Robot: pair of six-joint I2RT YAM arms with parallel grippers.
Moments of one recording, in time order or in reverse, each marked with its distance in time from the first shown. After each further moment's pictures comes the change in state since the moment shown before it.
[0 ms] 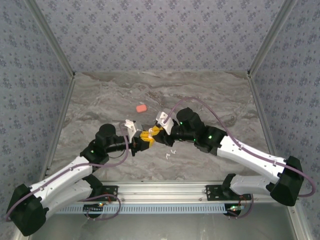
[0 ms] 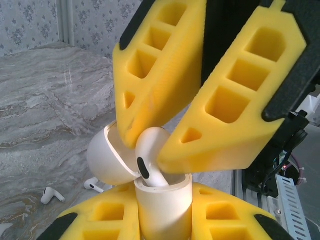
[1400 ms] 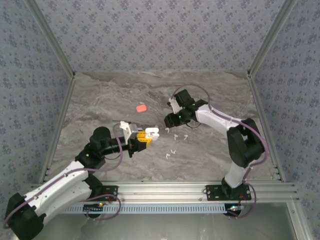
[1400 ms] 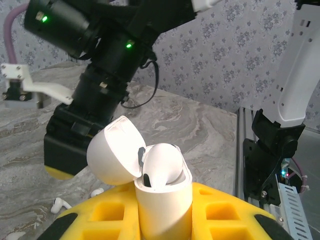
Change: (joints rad) left arm 0.000 -0.109 -0.015 -0.028 -0.021 0.003; right arm -0.376 0.583 0.269 -0.328 0.039 0.277
